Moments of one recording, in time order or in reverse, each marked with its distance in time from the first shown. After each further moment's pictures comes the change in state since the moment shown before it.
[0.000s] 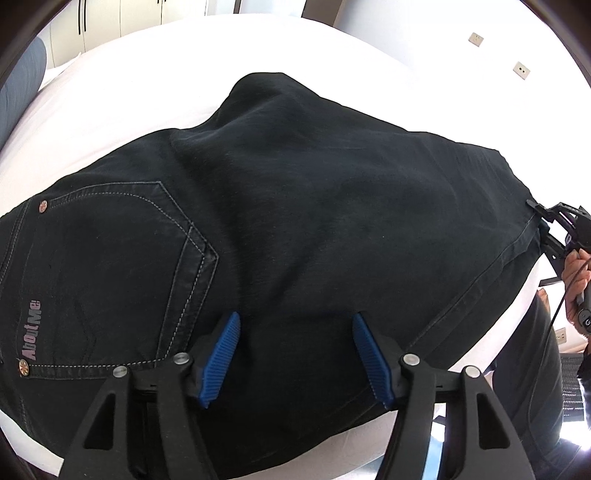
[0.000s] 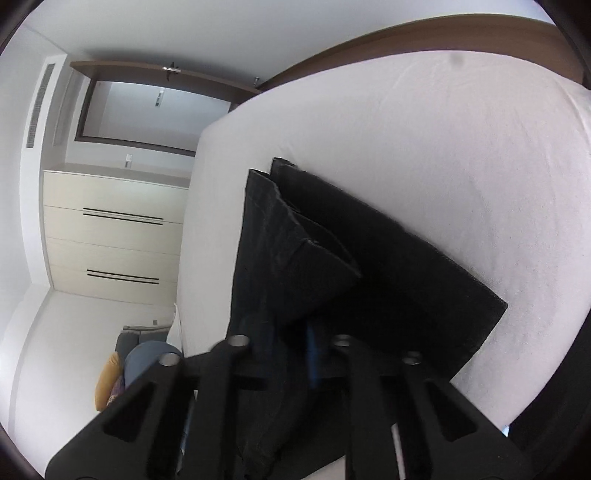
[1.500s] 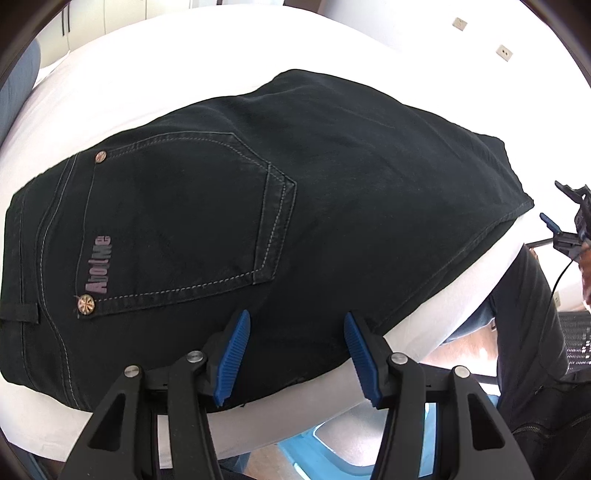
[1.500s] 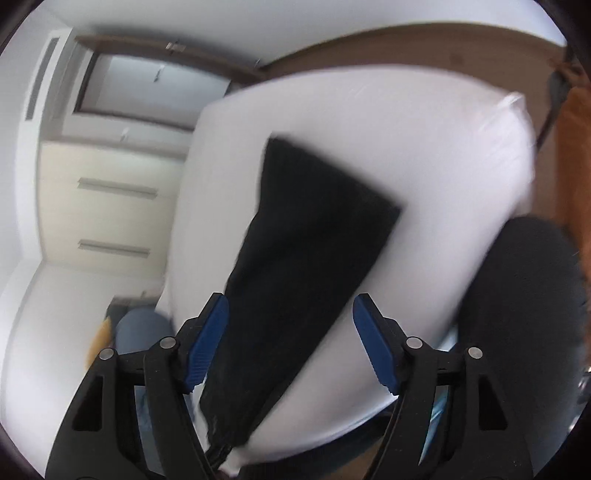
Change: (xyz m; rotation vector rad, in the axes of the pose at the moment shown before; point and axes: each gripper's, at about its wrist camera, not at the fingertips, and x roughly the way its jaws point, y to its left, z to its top) left arm -0.051 0.079 -0.050 0.061 0.060 -0.051; right arm -0.019 0.031 -0.051 -0.086 0.155 0.008
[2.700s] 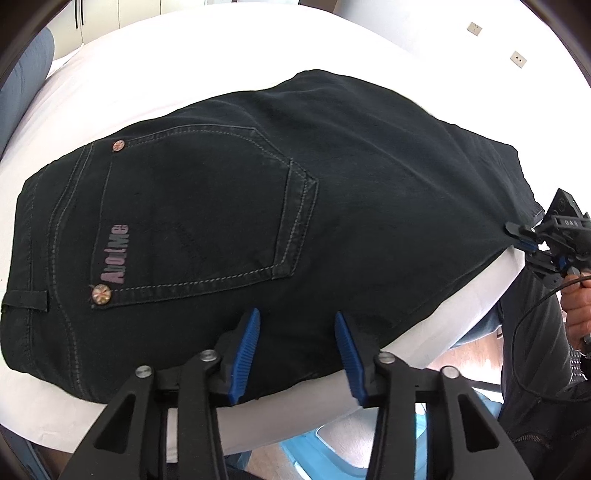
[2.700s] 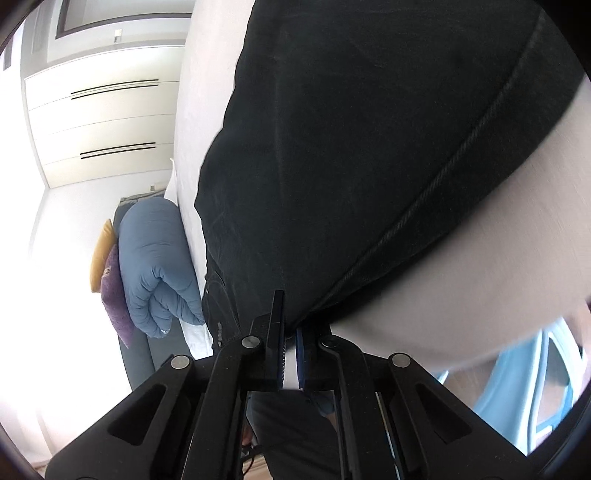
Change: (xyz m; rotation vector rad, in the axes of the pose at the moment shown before) left arm 0.002 0.000 0.003 -0.032 0.012 0.046; right arm 0.203 0.039 -0.110 0.014 0.430 0.012
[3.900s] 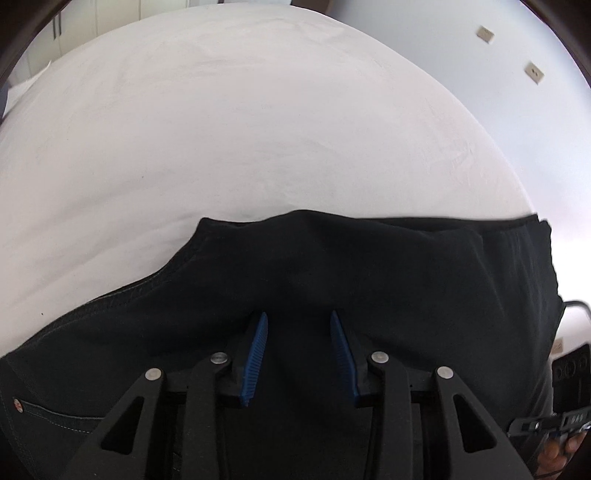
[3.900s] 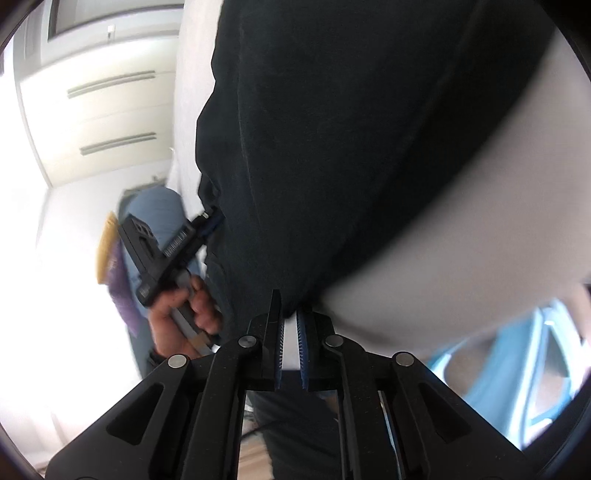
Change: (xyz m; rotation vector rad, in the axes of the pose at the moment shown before) left arm 0.091 -0.040 0.182 -0.008 -0.009 -0.043; right arm -0.024 -0.031 0.006 0.009 0.072 -0.004
